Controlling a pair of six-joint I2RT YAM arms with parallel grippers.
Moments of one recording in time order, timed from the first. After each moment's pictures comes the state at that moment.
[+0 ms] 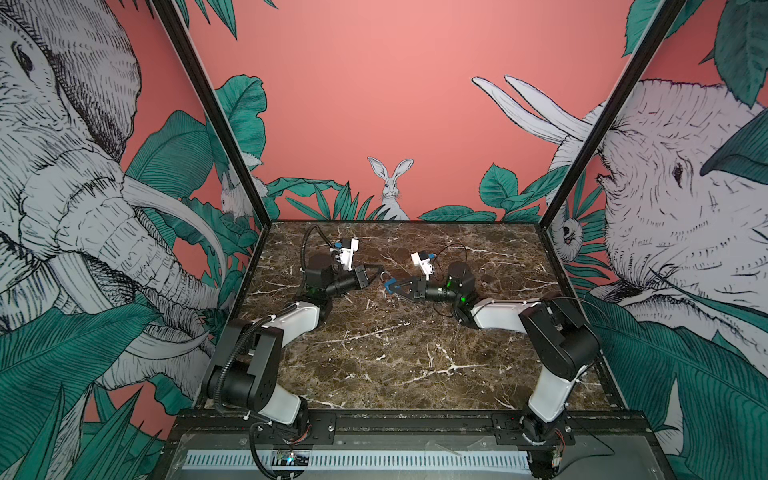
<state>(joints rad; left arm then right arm) -0.30 1.51 0.71 0.61 0.81 -0.77 0.61 1.80 0.87 0.87 -0.85 1.13</state>
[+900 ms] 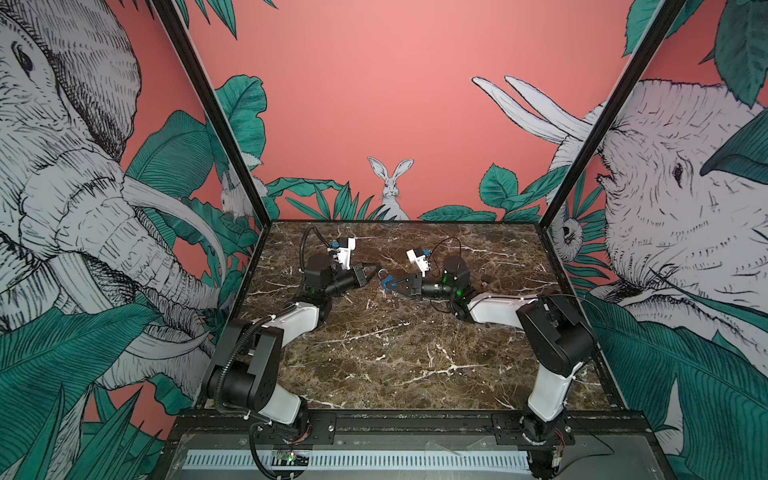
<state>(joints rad) -0.29 1.51 0.70 0.63 0.76 -0.78 0.60 1.83 0.96 0.76 -0.88 1.05</state>
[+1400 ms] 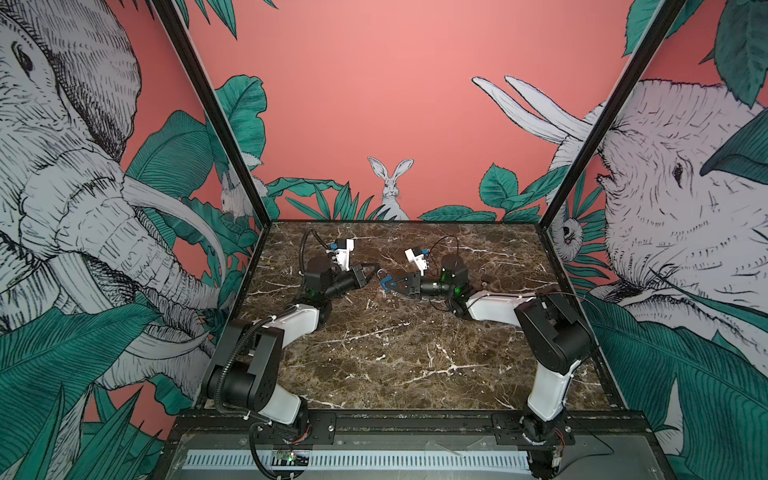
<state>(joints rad) -0.30 1.51 0.68 0.66 0.71 -0.79 0.60 1.86 0.99 0.74 -0.89 1.04</state>
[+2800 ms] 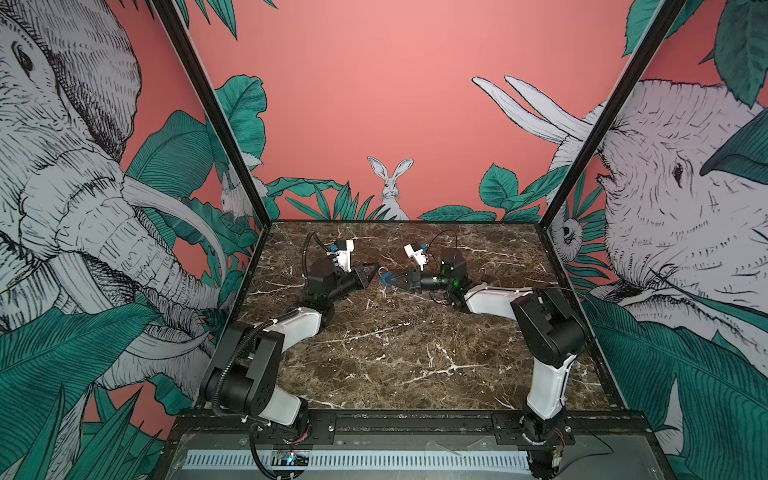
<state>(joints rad) -0.34 1.48 0.66 0.68 0.59 -0.79 0.56 1.91 1.06 0.70 -0.95 1.01</state>
